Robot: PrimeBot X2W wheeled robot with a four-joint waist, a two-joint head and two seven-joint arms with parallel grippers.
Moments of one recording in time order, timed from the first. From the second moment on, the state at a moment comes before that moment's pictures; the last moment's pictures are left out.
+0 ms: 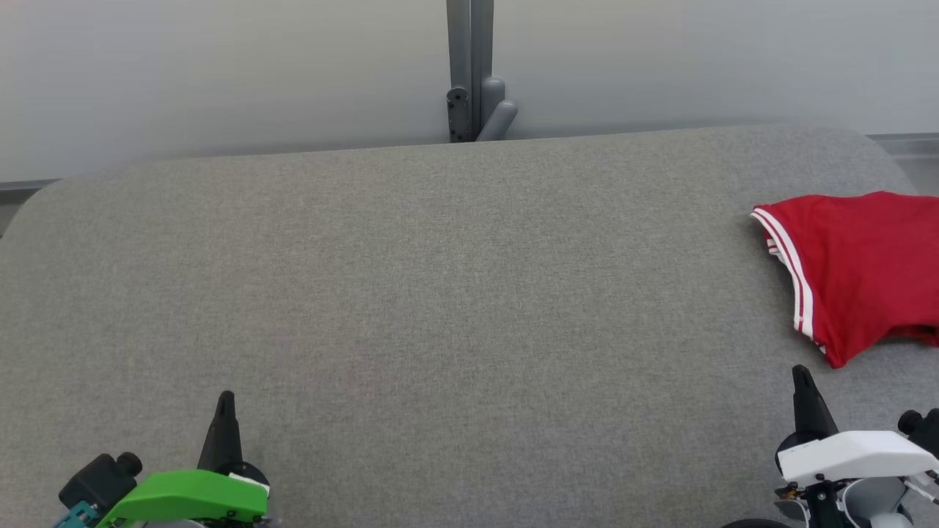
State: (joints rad) left arm -0.01 0.05 0.01 0.29 -0.91 -0.08 -0.08; right arm -0.03 -0.04 -0.17 0.30 0.79 0.13 -0.07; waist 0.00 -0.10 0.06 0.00
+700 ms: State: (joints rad) left arm -0.07 0.05 0.05 0.27 -1.14 -0.07 -0.01; right arm -0.09 -0.04 -0.16 0.32 1.06 0.13 -0.01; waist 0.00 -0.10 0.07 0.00
